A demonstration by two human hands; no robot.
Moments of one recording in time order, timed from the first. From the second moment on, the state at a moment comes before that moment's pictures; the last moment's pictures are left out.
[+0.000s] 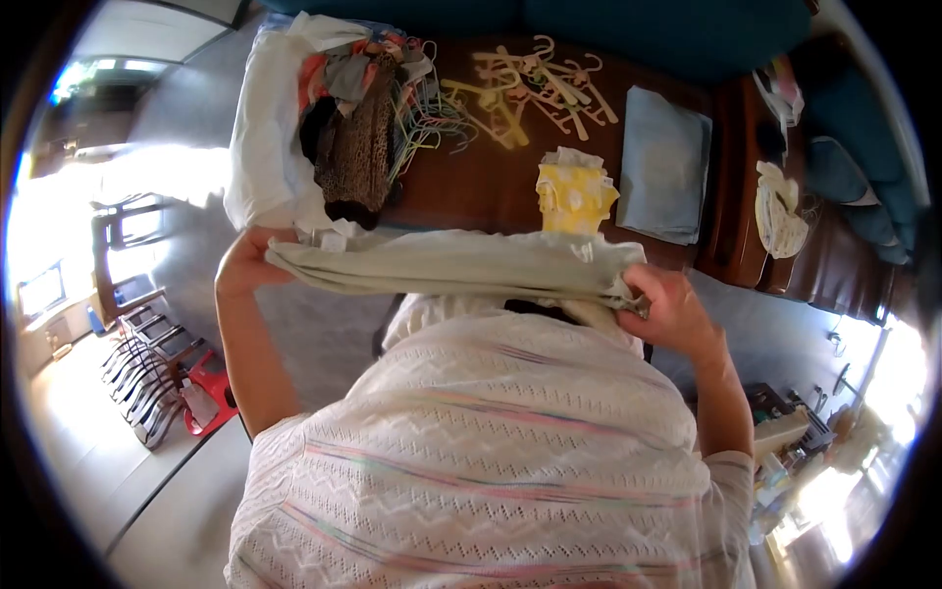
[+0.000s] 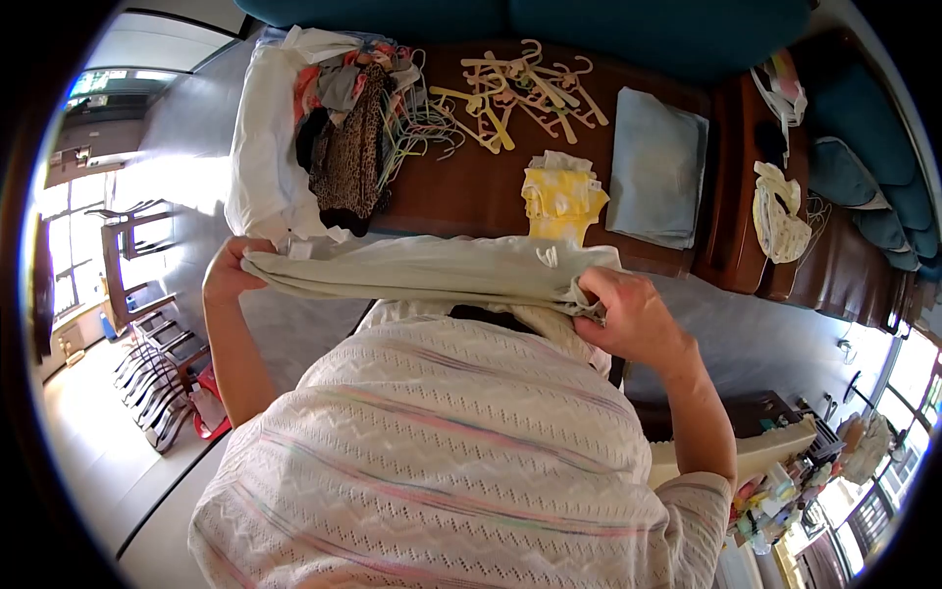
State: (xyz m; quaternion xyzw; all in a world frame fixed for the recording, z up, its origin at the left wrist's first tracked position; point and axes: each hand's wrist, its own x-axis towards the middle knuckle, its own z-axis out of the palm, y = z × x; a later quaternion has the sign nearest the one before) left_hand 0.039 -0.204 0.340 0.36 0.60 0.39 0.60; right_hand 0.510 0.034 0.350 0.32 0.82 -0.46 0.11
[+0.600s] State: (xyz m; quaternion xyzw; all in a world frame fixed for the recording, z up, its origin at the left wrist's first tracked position) left_hand 0.196 -0.073 0.320 0.62 0.40 0.24 0.63; right_hand 0.516 0.041 0.343 0.24 0.84 -0.46 0.16
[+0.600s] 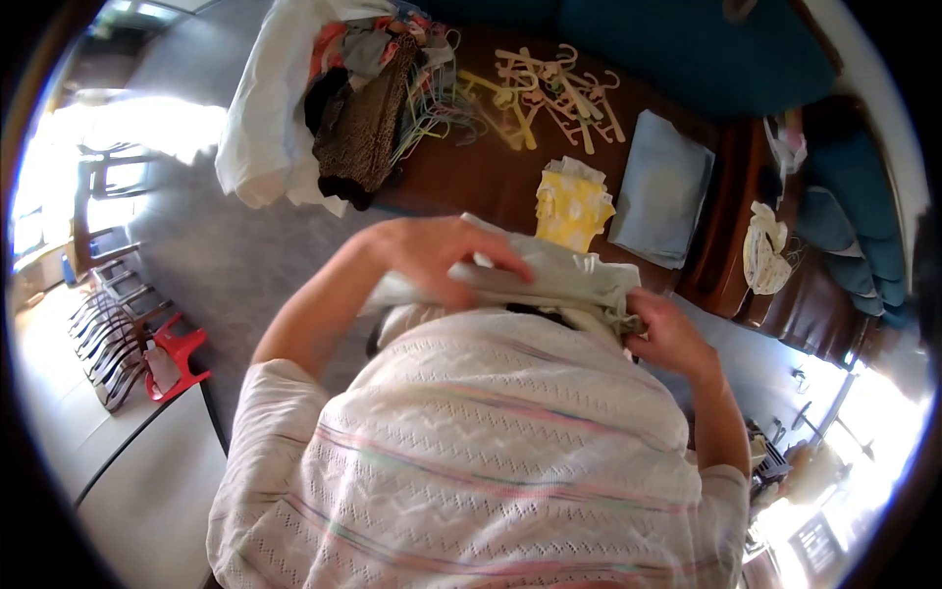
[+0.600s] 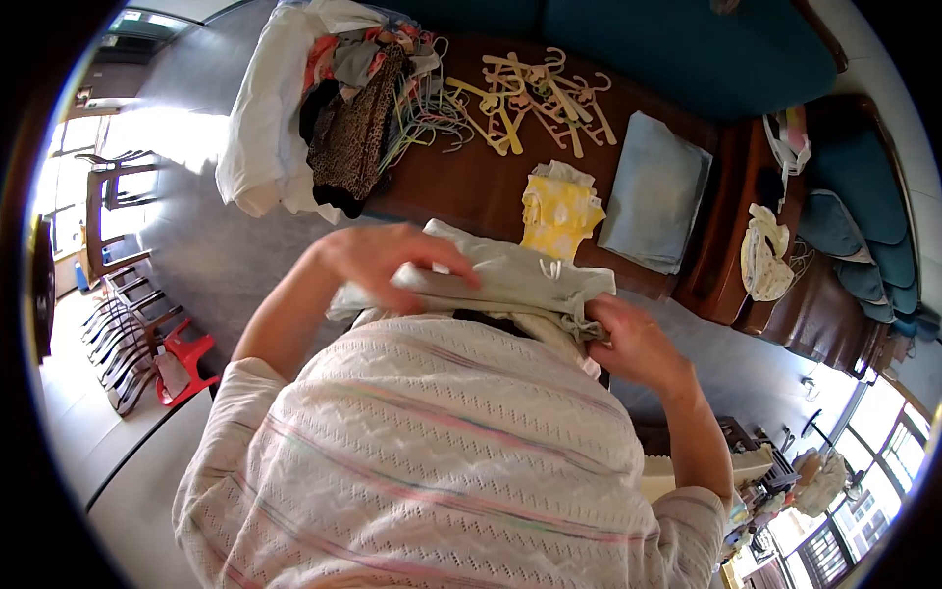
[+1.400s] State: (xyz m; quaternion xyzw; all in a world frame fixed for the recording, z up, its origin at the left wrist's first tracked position) left_hand 0.197 -0.007 0.283 0.05 0.32 0.49 0.81; right_hand 0.418 0.092 0.251 0.25 0.10 -0.95 -0.16
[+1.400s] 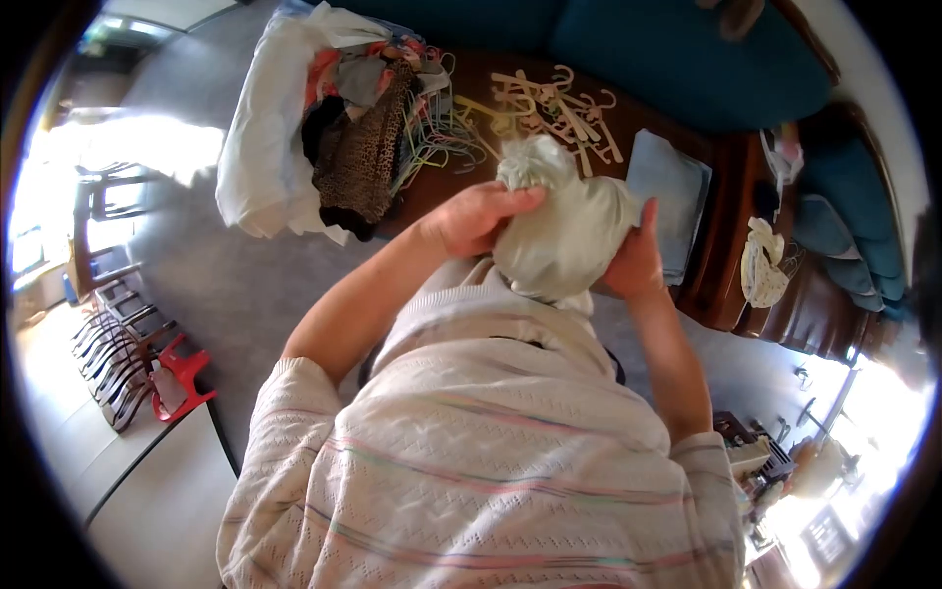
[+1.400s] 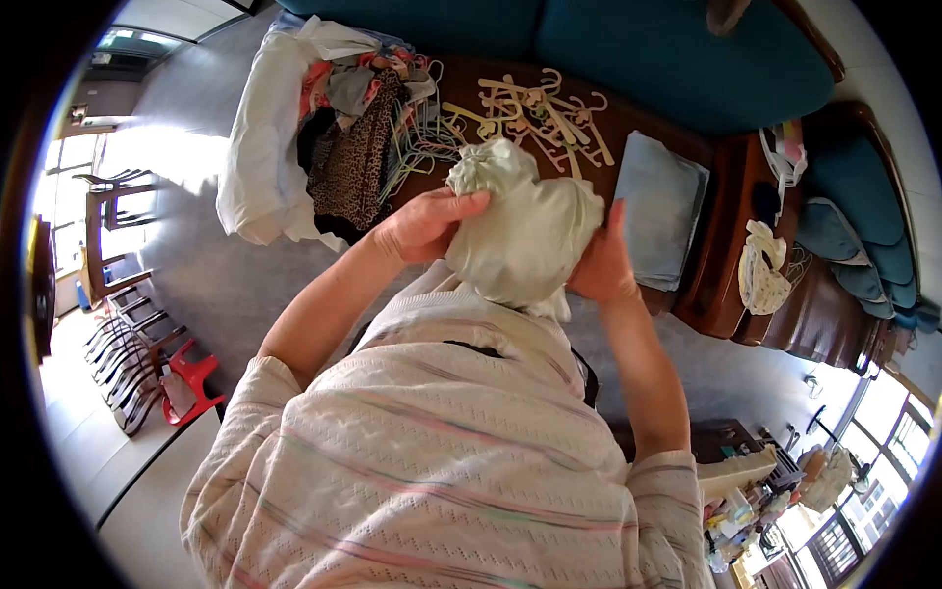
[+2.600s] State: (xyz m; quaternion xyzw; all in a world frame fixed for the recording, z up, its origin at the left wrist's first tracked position) left_hand 0.180 -0.072 0.274 0.13 0.48 0.41 0.77; right_hand 0.406 0.063 0.368 0.13 0.65 -0.75 -0.04
